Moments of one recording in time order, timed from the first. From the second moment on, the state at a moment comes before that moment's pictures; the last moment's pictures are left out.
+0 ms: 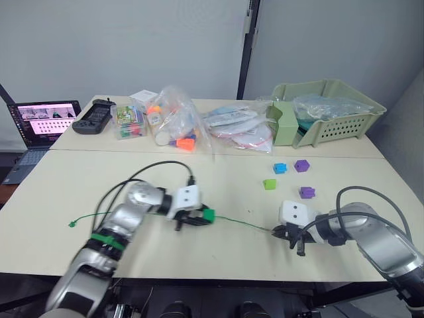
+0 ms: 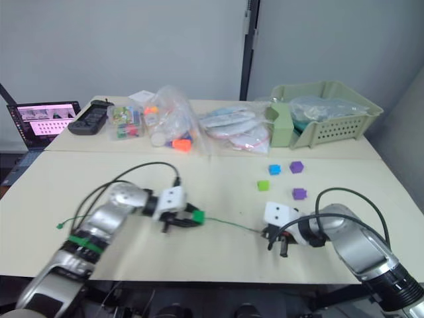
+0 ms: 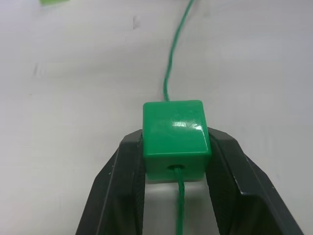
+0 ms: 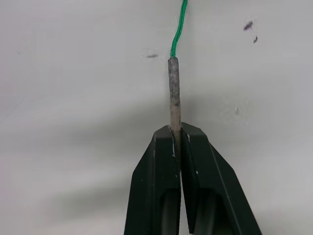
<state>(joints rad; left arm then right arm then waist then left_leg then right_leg) -0.59 0.64 -0.26 0.34 -0.11 0.00 -1.34 -0.32 -0.95 0.28 -0.27 0.12 0.55 1.08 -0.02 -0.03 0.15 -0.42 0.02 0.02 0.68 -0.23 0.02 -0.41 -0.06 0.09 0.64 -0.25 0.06</state>
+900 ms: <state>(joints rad) -0.69 0.97 -0.02 1.13 -0.12 -0.38 -1.59 -0.40 -0.91 0.30 -0.17 0.08 0.47 1.16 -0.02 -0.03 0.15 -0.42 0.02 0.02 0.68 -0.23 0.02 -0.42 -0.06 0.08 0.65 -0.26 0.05</state>
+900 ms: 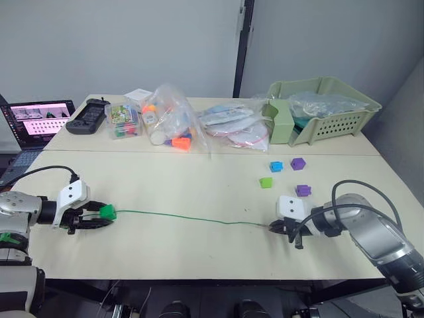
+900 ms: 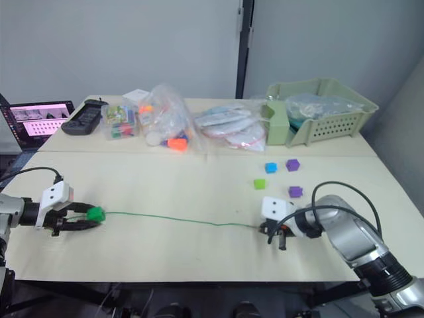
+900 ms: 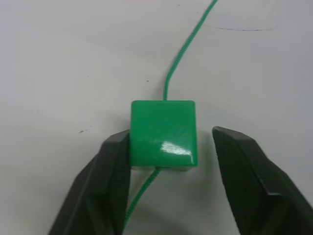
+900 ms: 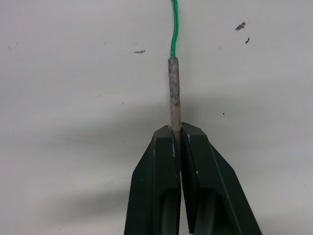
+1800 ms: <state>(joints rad) -0.68 0.50 -0.28 0.26 -0.31 0.10 -1.38 -0.37 -0.88 0.22 -0.37 0.19 0.69 1.10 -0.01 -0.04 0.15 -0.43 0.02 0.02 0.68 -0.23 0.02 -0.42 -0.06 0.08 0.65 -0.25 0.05</state>
